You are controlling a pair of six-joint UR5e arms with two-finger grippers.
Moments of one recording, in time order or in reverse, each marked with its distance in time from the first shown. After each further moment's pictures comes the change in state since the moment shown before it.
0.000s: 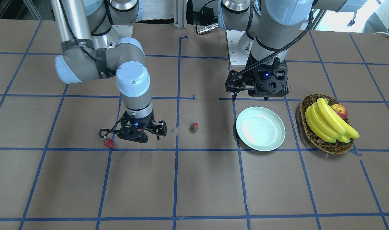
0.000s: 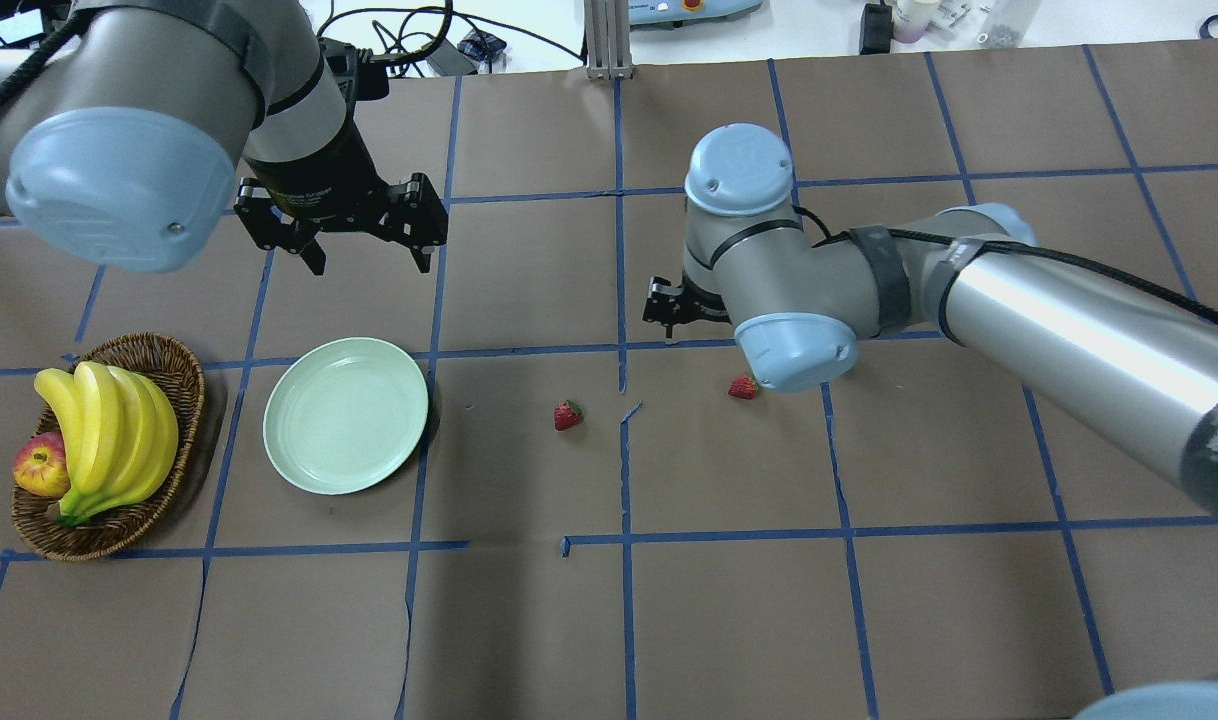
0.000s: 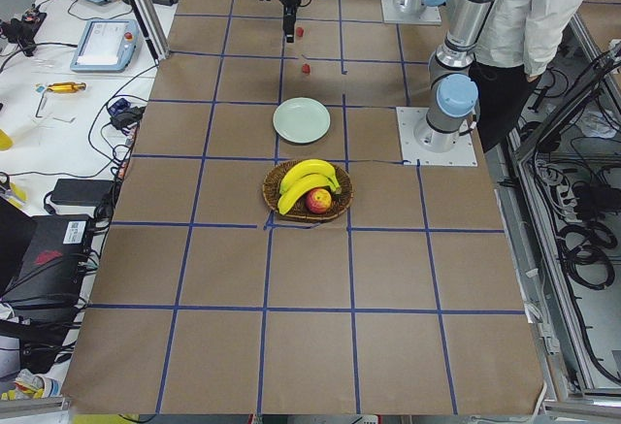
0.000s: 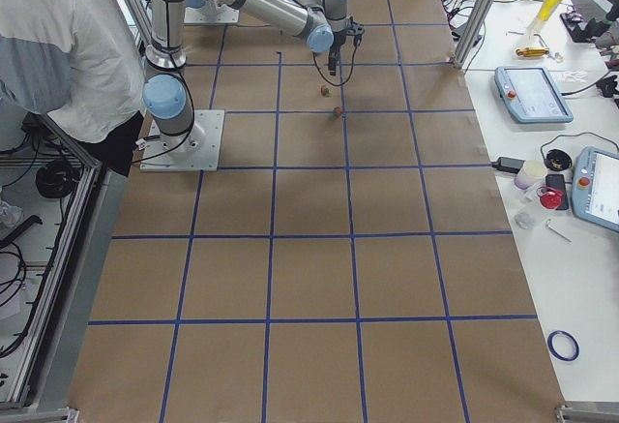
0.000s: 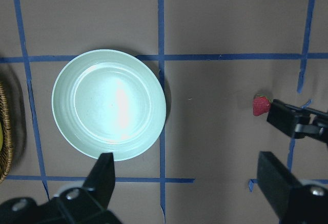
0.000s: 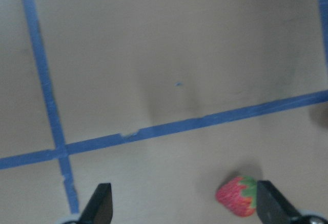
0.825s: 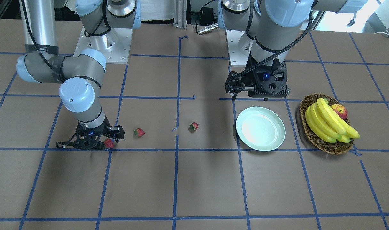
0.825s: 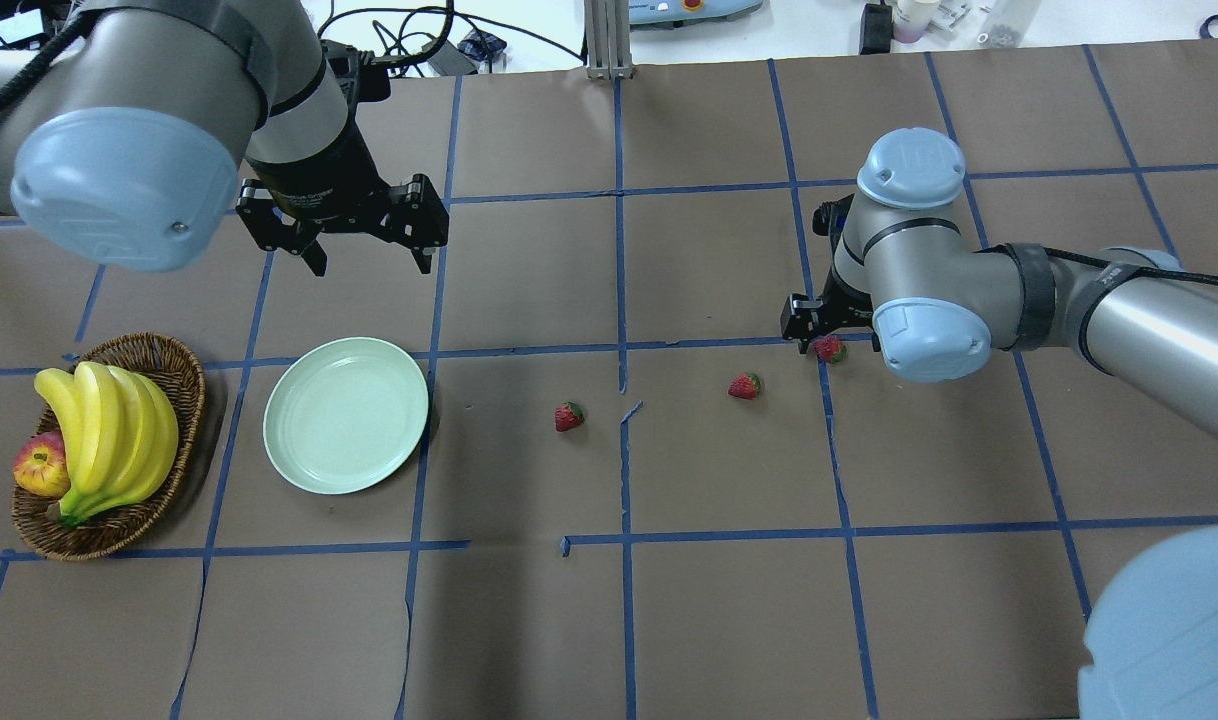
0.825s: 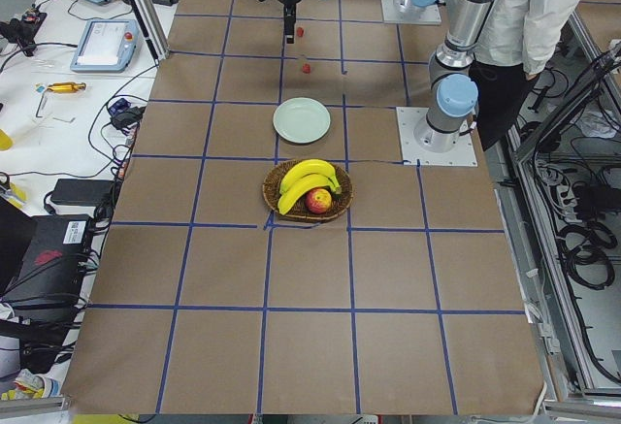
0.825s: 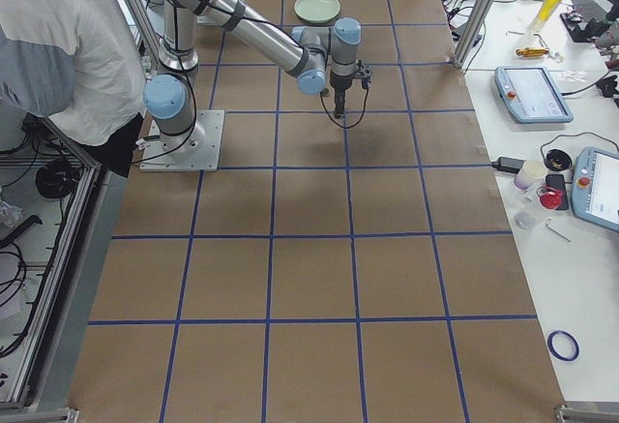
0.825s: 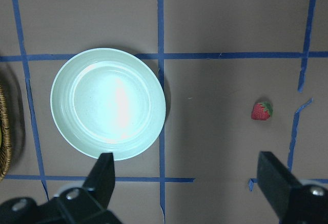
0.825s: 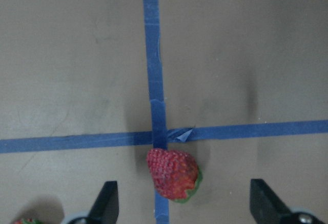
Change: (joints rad) left arm 0.000 -0.003 0.000 0.000 0.000 0.000; right arm -0.214 0.000 0.113 -0.036 -0.024 -0.353
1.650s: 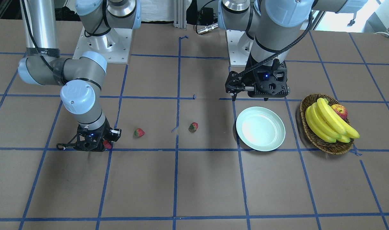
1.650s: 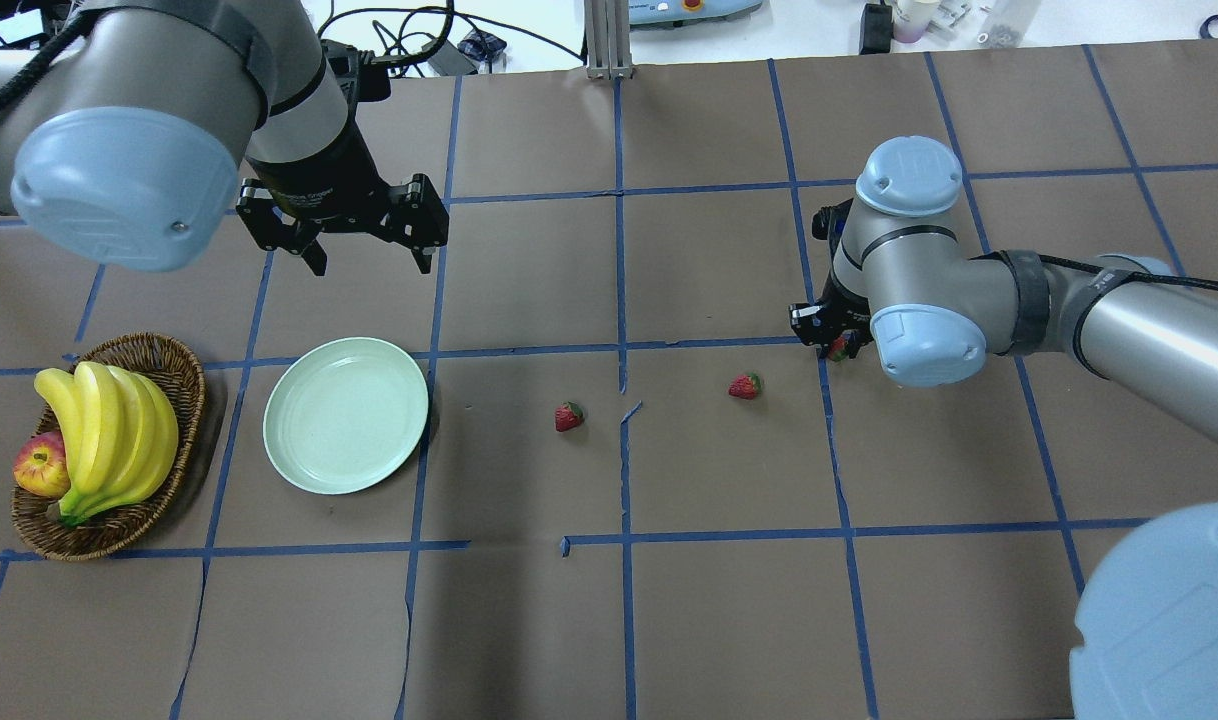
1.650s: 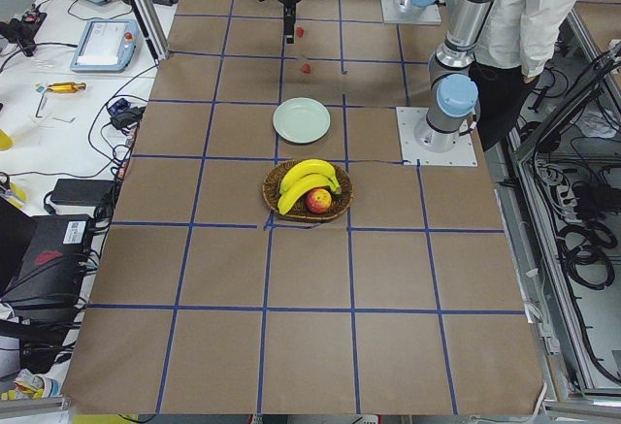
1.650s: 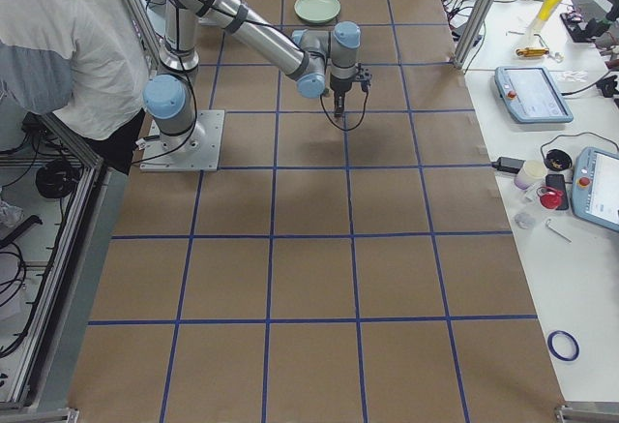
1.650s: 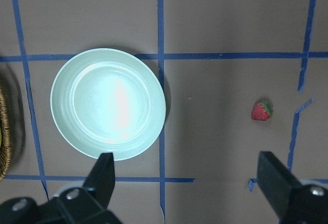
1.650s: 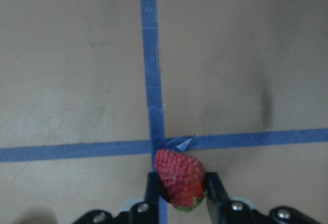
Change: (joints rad) left arm 0.000 0.000 0.000 0.000 0.000 0.001; right arm -0.002 0.015 -0.006 -0.031 -0.003 0.001
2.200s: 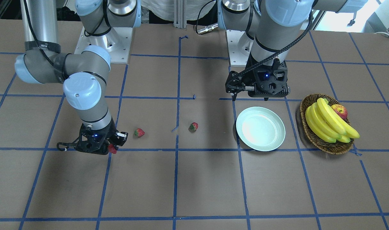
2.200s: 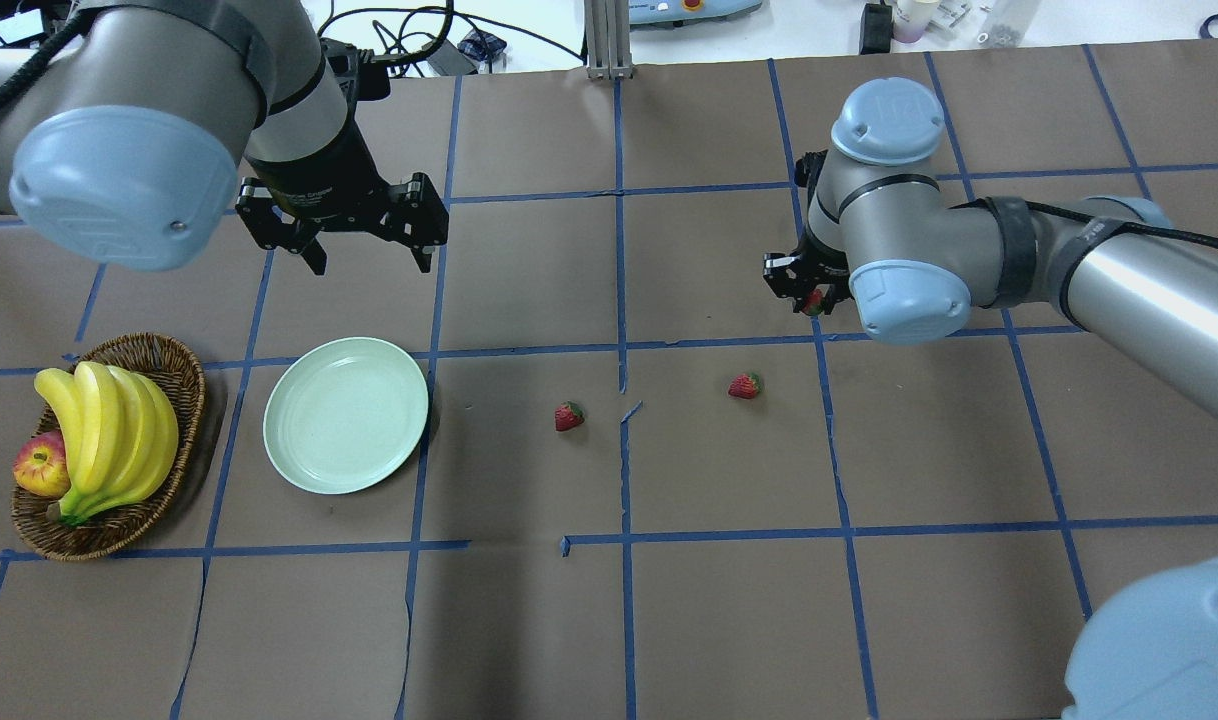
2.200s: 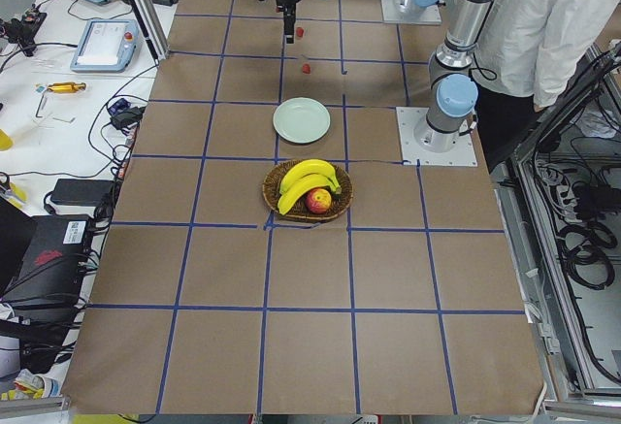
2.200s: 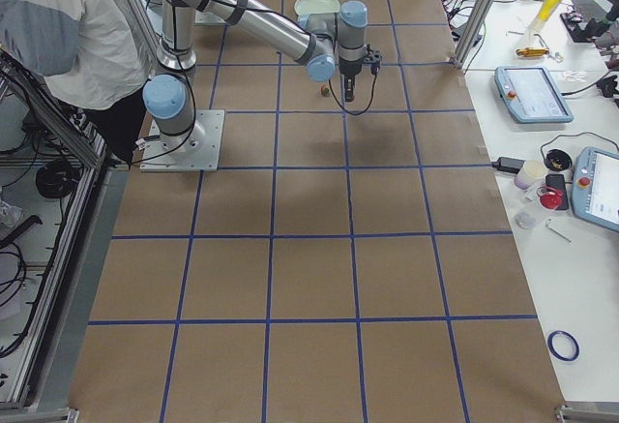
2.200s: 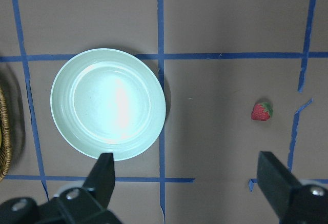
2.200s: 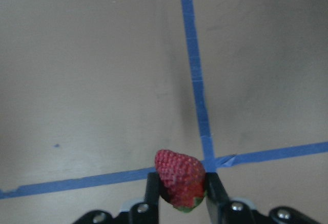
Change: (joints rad) left arm 0.000 0.001 0.002 0.000 0.000 0.000; right arm 0.103 -0.015 -0.124 0.084 0.011 0.203
